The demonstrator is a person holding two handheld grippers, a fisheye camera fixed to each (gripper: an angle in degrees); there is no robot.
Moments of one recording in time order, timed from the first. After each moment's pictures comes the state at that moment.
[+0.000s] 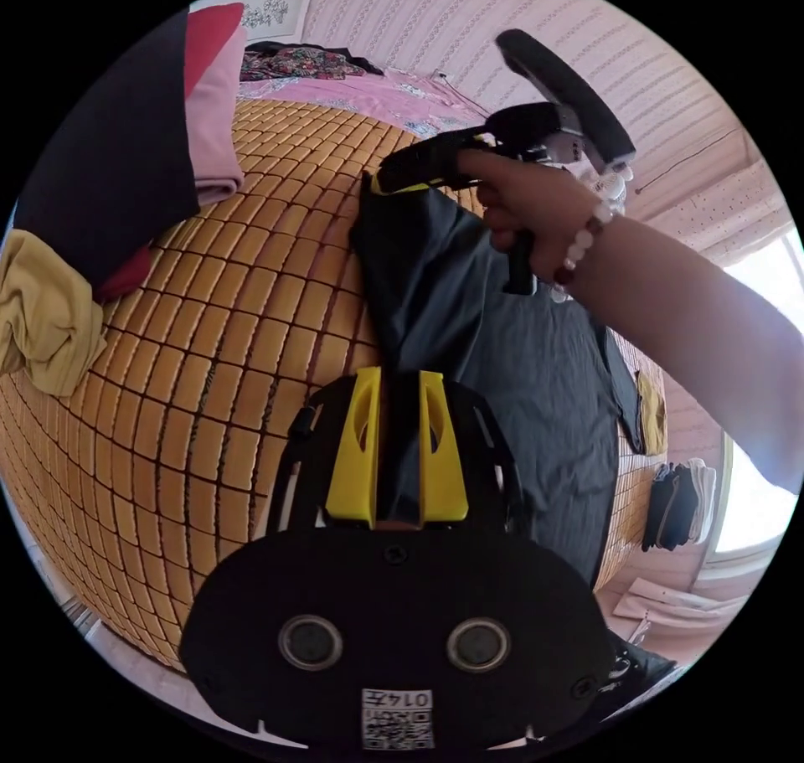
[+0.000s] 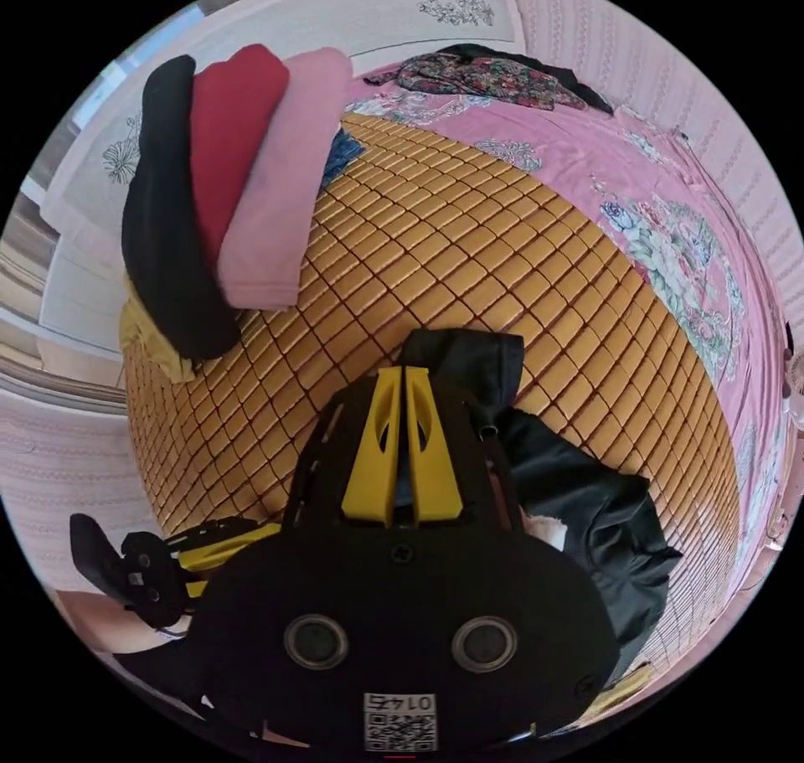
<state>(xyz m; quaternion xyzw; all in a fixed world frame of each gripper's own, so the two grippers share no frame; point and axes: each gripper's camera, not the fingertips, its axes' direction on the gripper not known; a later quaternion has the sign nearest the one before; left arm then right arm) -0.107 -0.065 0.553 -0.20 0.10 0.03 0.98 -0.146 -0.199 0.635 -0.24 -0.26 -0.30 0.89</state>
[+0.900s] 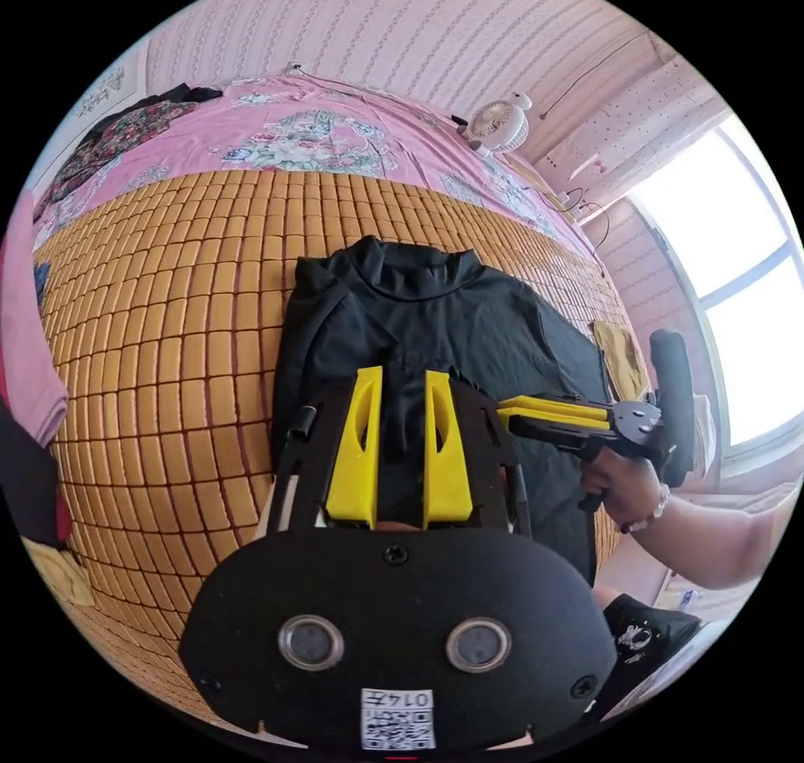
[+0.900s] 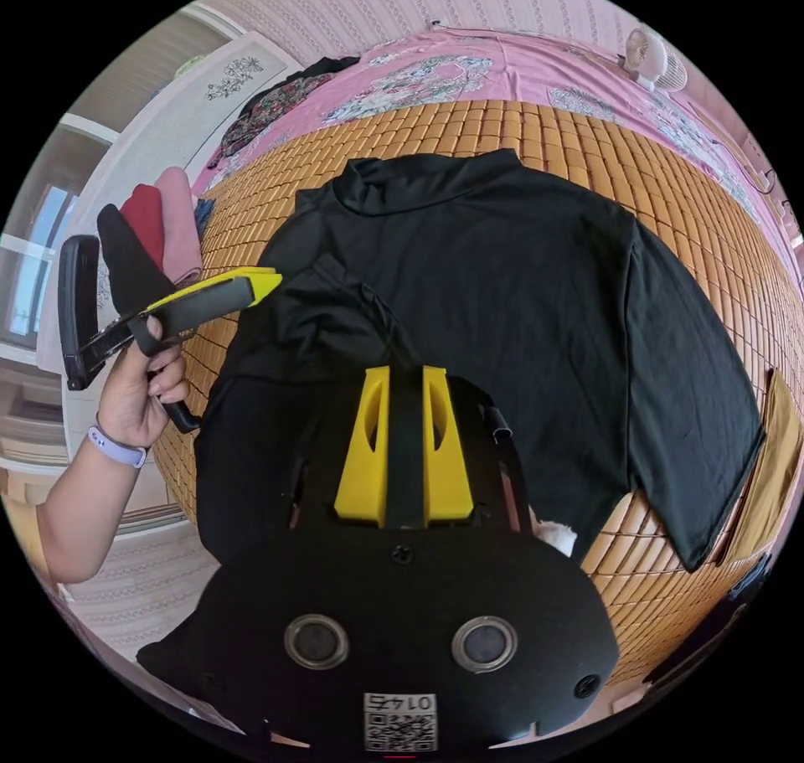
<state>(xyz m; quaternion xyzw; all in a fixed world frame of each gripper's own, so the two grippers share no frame) -0.052 -0.099 0.585 -0.23 0.16 0.20 0.94 0.085 -0.117 0.612 -0.31 -0.17 -0.09 0.93</state>
